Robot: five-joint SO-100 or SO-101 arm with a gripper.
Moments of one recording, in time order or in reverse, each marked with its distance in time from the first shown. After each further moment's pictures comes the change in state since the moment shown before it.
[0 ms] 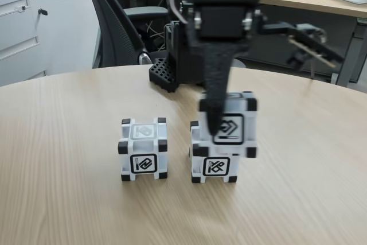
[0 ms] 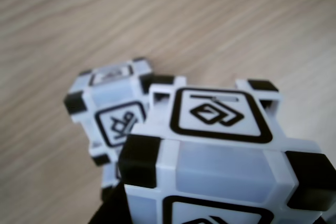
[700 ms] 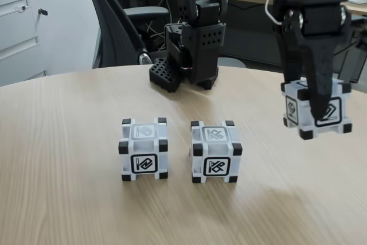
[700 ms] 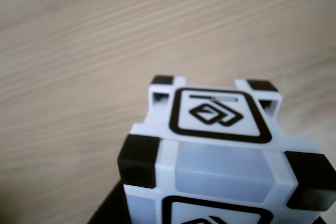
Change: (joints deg) arm -26.6 -0.2 0.2 -0.1 13.9
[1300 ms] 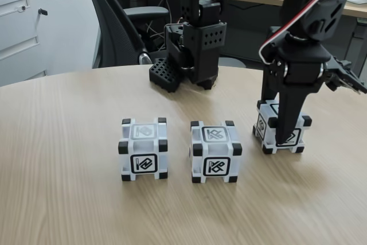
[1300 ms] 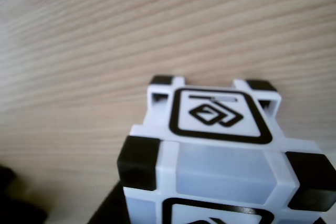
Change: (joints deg) arm -4.9 -12.8 7.3 0.0 1.9
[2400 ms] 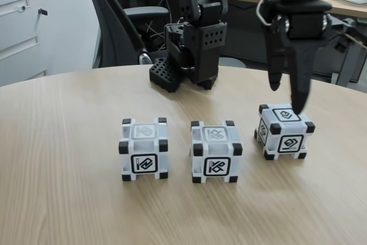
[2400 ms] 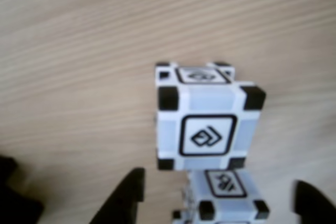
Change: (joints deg) arm -0.4 17.0 0.6 5.8 1.5
